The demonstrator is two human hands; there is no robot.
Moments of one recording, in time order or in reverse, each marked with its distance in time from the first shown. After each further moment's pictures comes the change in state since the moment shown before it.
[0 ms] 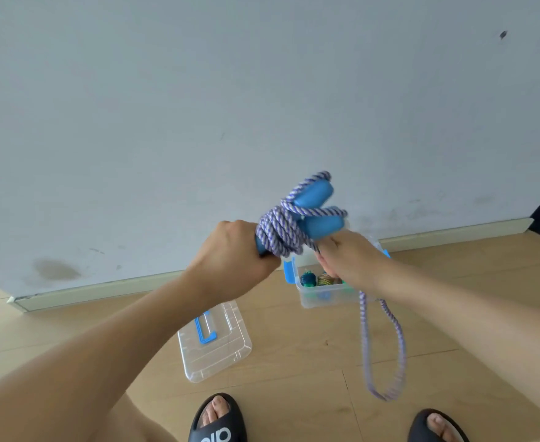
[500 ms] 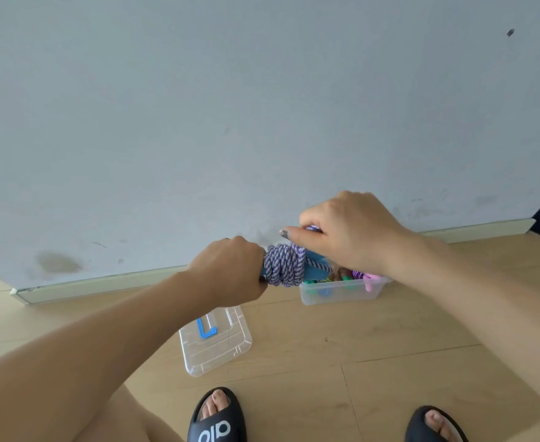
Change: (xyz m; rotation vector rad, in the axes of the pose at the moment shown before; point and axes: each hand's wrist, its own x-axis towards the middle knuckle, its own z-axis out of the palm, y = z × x) left_hand -0.002 -0.025 0.023 0.517 -0.303 0.107; right_hand -0.011 -0.049 -0.026 -0.657 0.277 -0.499
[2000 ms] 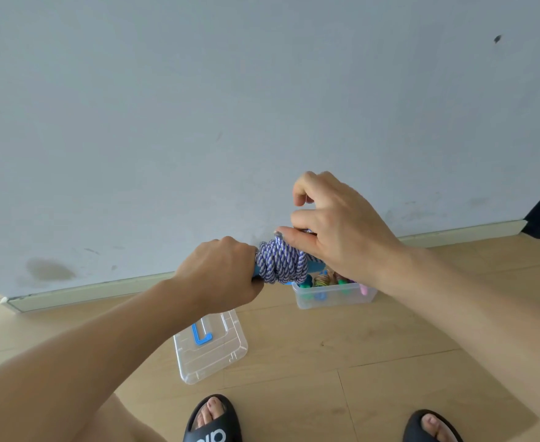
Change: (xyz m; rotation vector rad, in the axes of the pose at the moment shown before) left_hand -0.002 0.001 -0.009 -0.023 0.078 -0.044; right_hand -0.002 0.014 0.019 0.031 0.303 -0.184
